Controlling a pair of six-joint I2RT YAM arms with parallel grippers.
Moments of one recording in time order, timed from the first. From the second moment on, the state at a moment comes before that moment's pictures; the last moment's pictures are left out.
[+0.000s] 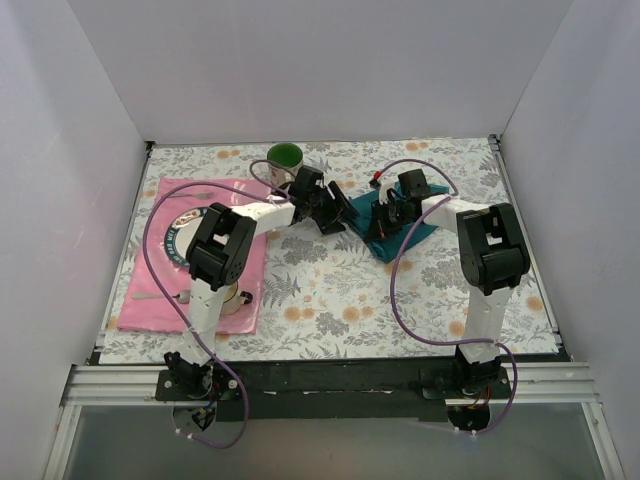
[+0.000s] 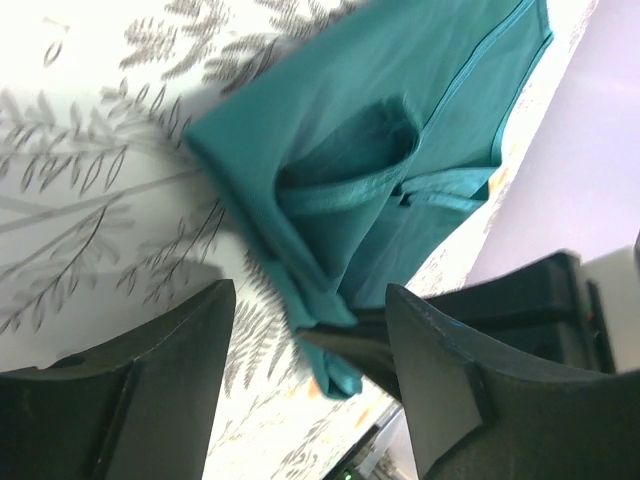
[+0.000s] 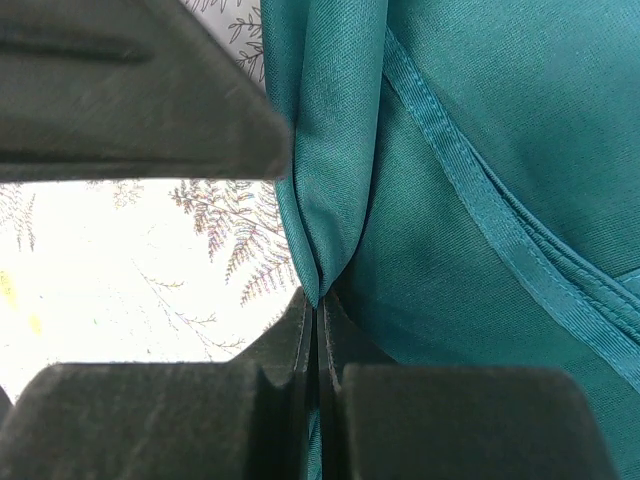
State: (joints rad) left arm -0.54 2.22 1.55 -0.08 0.38 -1.10; right arm 0.28 1.99 1.24 -0.28 -0.65 -0.04
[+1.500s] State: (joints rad) left arm -0.54 2.27 1.54 -0.02 0.43 -1.22; right arm 0.64 1.77 1.15 -0.32 0.15 -0.10
